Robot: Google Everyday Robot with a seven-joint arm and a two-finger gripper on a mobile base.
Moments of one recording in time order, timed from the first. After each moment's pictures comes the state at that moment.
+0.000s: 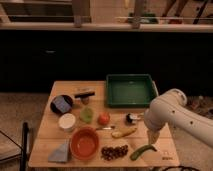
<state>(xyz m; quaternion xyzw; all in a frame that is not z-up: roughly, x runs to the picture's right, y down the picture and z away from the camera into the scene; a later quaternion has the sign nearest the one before) 0.213 0.213 0.702 -0.29 -0.08 -0.10 0.95</state>
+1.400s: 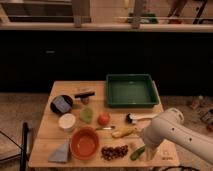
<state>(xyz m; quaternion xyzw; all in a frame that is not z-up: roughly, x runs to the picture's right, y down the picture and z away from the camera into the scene) 0.196 0.296 0.727 -0.31 -0.14 -0.11 0.93</state>
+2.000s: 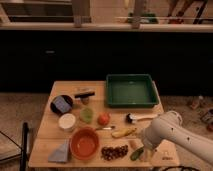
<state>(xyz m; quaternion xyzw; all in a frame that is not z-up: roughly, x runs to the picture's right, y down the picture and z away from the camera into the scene) 0.195 0.311 0.747 -0.32 -0.17 -0.10 0.93</state>
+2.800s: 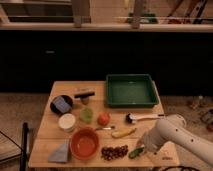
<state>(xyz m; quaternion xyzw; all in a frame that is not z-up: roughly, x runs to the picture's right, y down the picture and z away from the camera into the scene) 0.202 0.329 0.749 -0.33 -0.21 -0.11 0.92</state>
